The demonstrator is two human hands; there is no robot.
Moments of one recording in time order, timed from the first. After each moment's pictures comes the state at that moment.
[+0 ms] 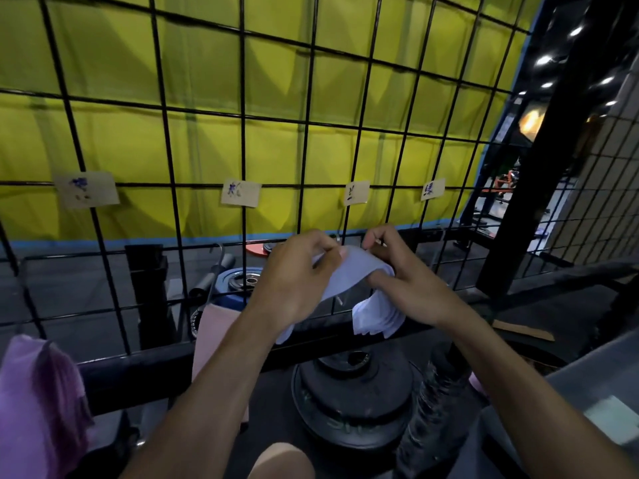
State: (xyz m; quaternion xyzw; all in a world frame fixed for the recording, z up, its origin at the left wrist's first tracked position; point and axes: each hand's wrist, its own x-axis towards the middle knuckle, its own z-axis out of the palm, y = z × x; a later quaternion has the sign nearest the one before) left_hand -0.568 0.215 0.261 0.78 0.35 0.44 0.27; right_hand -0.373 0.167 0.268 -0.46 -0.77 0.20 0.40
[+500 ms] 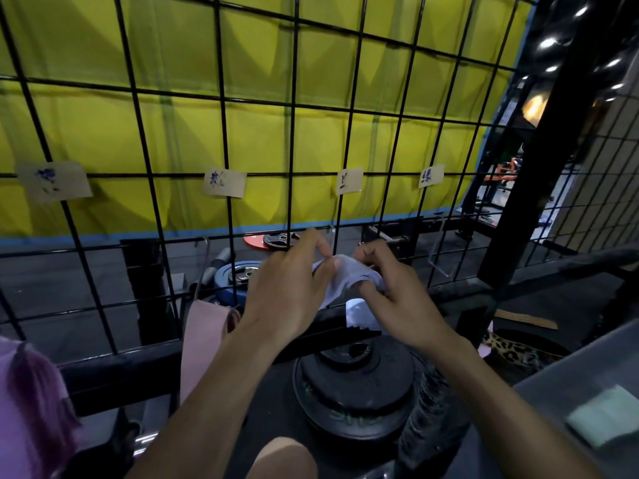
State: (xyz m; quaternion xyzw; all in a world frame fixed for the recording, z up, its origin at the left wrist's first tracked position) left_hand -0.566 0.209 0.237 0.81 0.38 0.43 0.10; right_hand -0.373 0.170 0.221 -0.48 -0.76 0.09 0.42
